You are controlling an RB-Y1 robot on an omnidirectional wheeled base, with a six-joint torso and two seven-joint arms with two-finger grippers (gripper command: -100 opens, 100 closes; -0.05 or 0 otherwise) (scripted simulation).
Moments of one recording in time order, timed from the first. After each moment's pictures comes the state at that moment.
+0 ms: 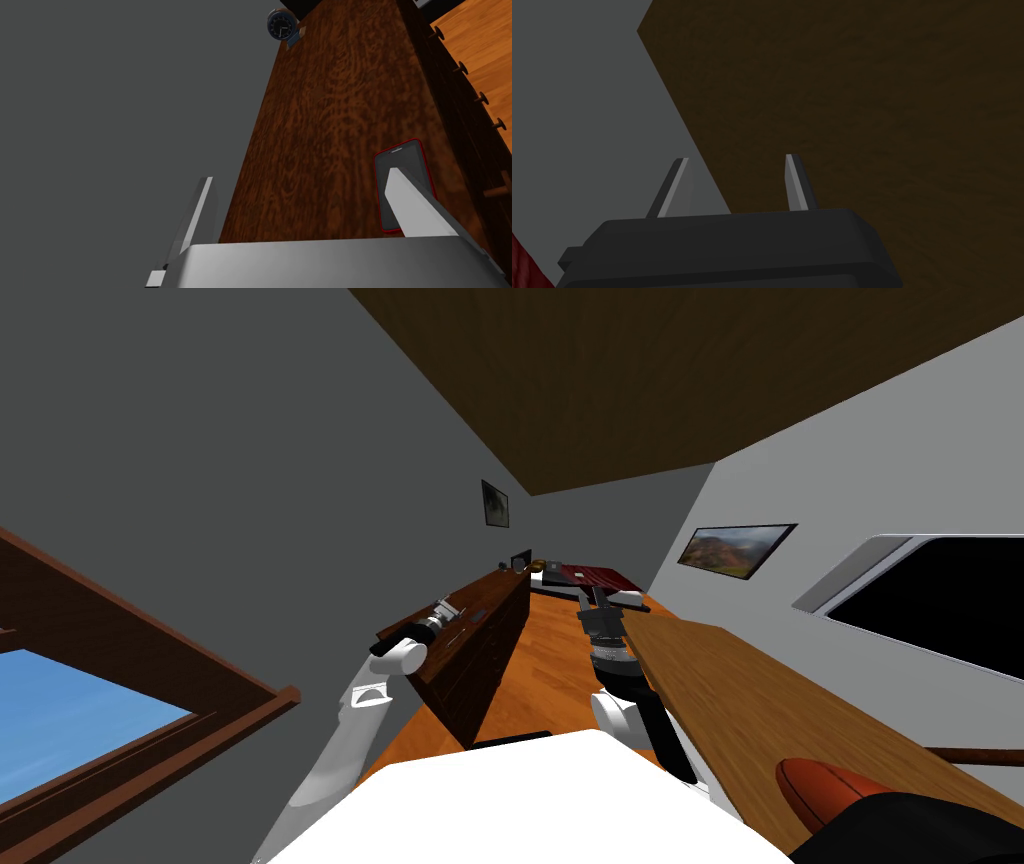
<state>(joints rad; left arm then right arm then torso) -0.08 0.32 0.09 -2.01 0.53 0.58 0.66 0.51 -0.04 0.01 -2.40 -0.04 -0.40 -0.15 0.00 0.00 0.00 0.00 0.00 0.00</state>
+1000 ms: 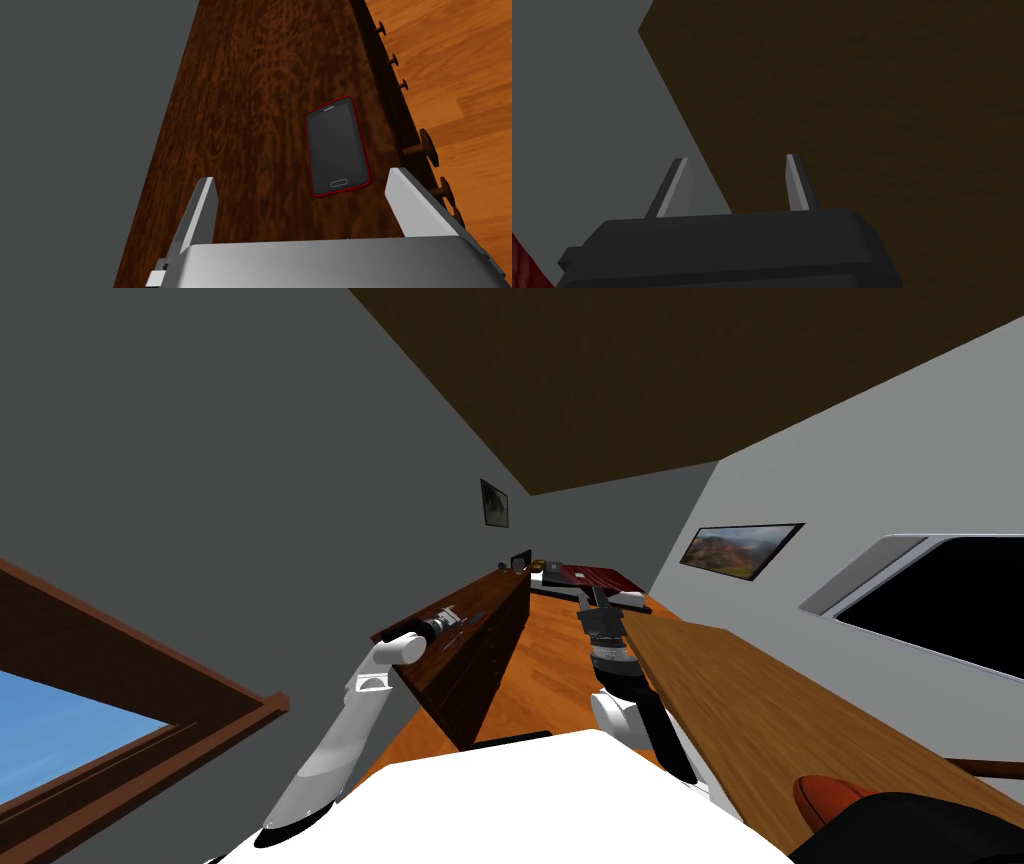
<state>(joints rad) -0.15 0.39 0.09 -1.90 0.61 0.83 0.78 0.51 -0.04 0.01 -2.40 -0.04 -0.40 -0.15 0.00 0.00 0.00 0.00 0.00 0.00</state>
